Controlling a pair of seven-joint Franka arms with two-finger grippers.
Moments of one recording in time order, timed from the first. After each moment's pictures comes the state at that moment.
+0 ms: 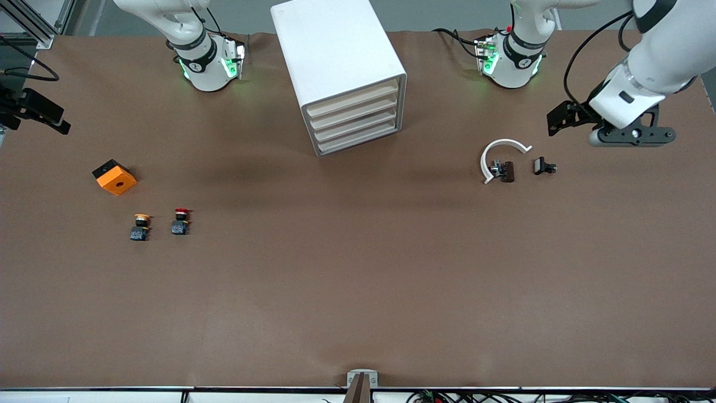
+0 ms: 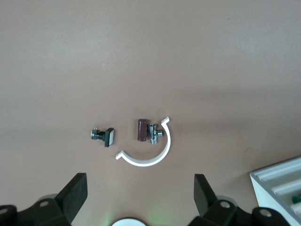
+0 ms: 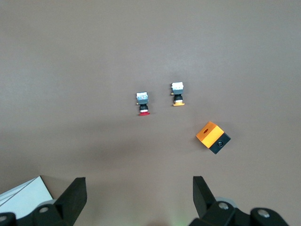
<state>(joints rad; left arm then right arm) -0.04 -0.19 -0.11 -1.91 -0.05 1.64 -0.13 0.03 -0.09 -0.09 -1.58 0.00 1.49 0.05</state>
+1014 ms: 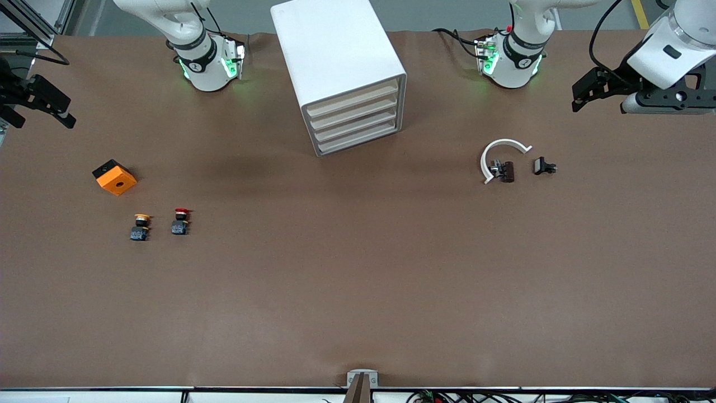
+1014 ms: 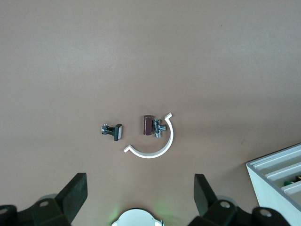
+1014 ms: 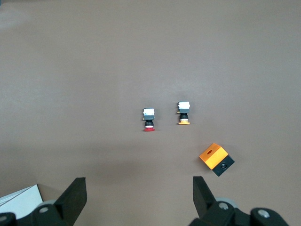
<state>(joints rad) -0.02 -0.23 -0.10 -1.83 -0.05 1.54 -0.08 0.04 -0.23 -0.08 -1.76 0.00 1.65 -0.02</state>
